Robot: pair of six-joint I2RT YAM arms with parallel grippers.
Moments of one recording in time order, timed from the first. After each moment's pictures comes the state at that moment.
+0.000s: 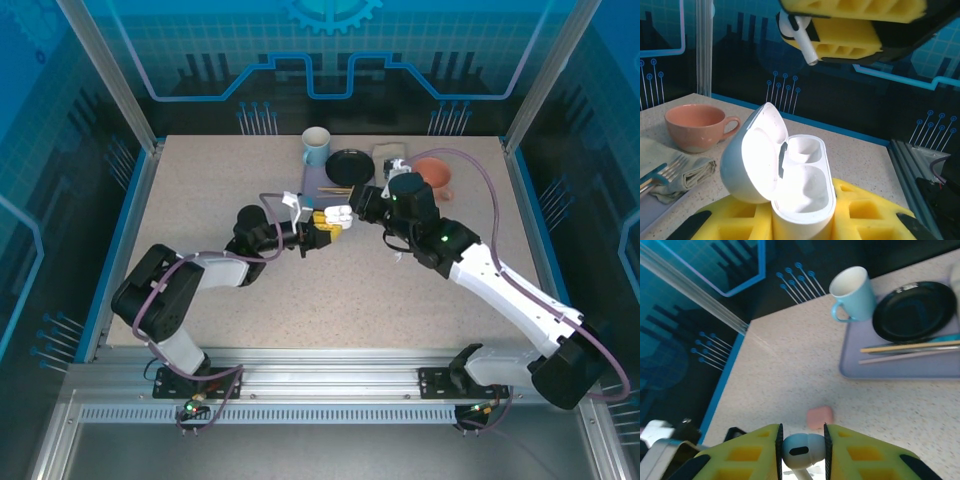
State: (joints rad) left arm -0.45 1.67 0.70 1.07 0.84 -0.25; right arm 0.66 1.23 1.10 -0.26 0.11 0.72
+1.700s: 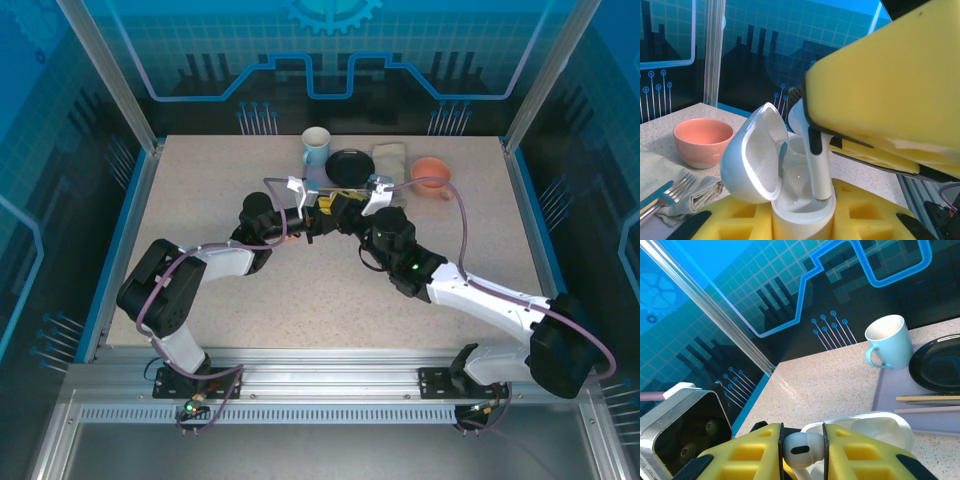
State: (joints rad) left arm -0.46 1.71 0.82 1.01 0.81 -0.30; right arm 0.80 1.29 0.84 0.34 0.32 0.63
